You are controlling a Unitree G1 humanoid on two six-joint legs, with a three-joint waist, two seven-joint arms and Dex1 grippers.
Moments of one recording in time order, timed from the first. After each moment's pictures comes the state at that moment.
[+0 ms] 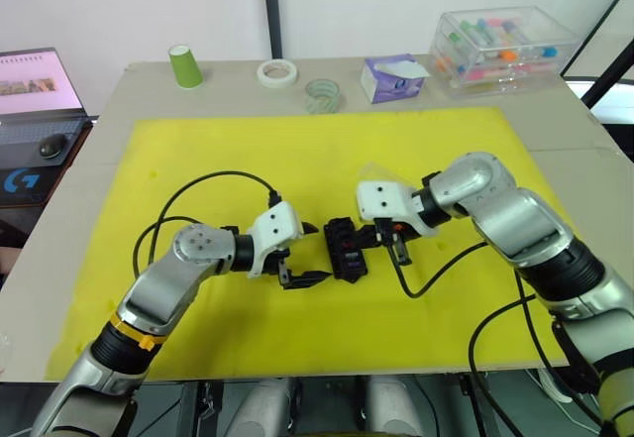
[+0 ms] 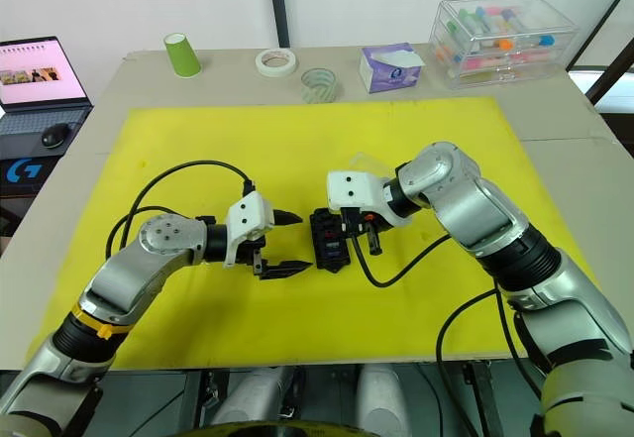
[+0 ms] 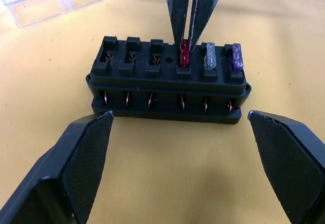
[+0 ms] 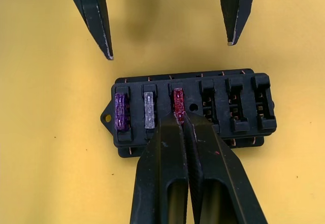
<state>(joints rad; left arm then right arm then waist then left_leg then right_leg) -0.39 0.58 -0.30 -0.30 -0.28 0.52 -0.93 -0.82 -0.77 0.49 -0.19 0.09 0.70 1.34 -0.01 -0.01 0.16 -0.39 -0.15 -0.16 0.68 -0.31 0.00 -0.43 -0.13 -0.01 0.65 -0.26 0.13</state>
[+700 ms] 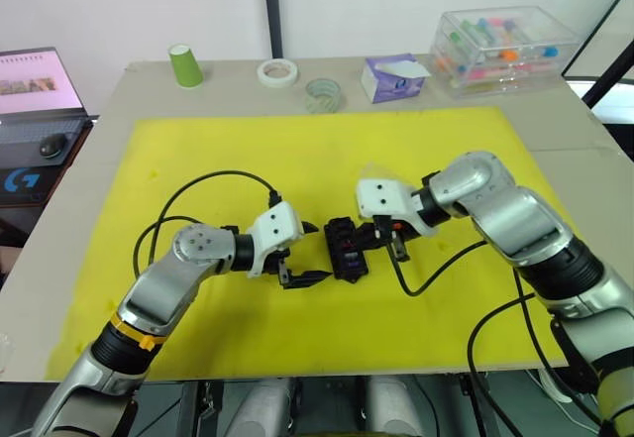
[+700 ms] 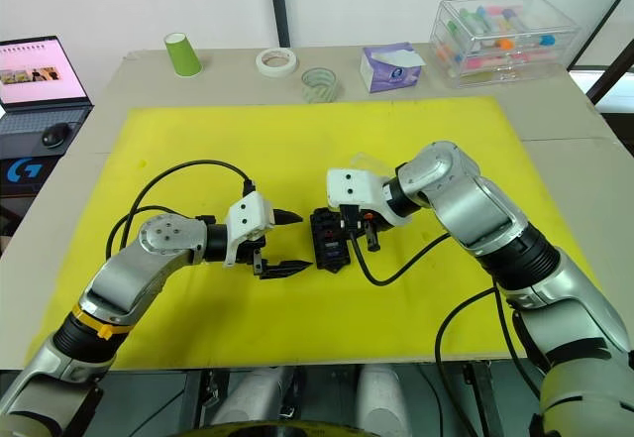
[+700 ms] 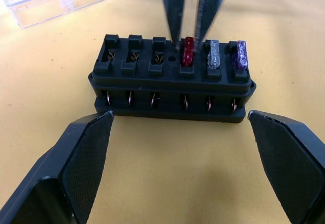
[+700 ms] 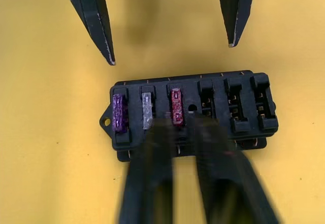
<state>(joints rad) -0.39 0.58 -0.30 -0.30 -0.27 0.52 -0.93 -0.83 -0.77 0.49 -0.19 0.10 0.71 1.34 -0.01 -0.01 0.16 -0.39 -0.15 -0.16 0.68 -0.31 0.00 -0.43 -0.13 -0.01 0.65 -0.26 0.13</state>
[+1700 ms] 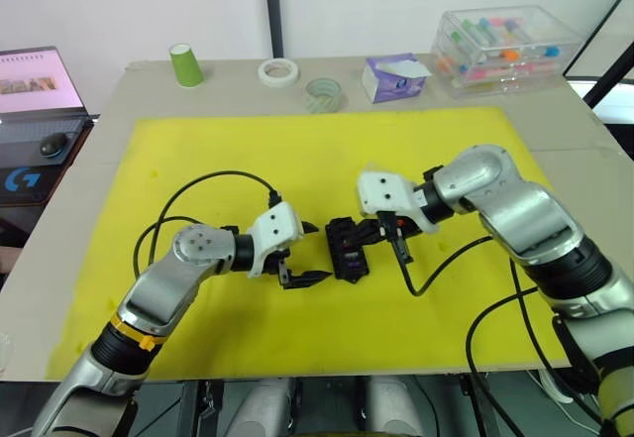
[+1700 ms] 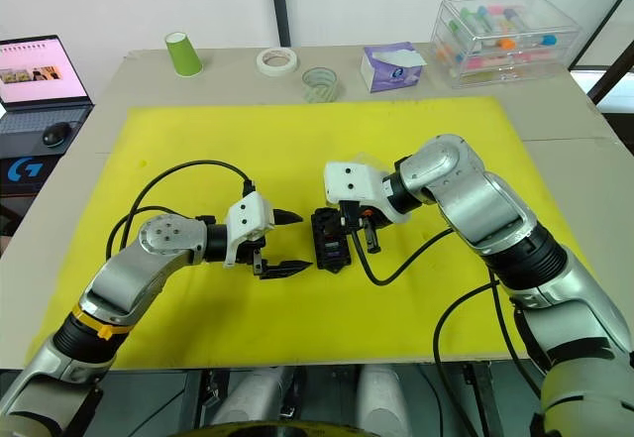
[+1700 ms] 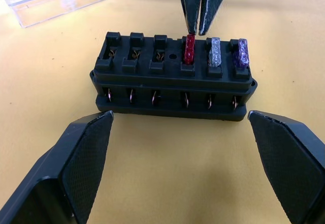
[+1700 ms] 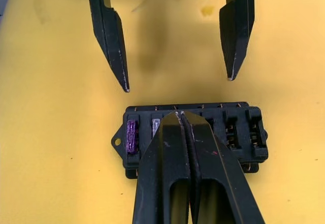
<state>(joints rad) -0.38 0.58 -0.30 -0.30 -0.27 0.51 -0.93 -0.84 -0.77 0.45 -0.24 0.17 0.71 1.35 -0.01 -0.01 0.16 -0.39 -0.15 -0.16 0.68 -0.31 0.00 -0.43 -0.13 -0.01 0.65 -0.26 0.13</state>
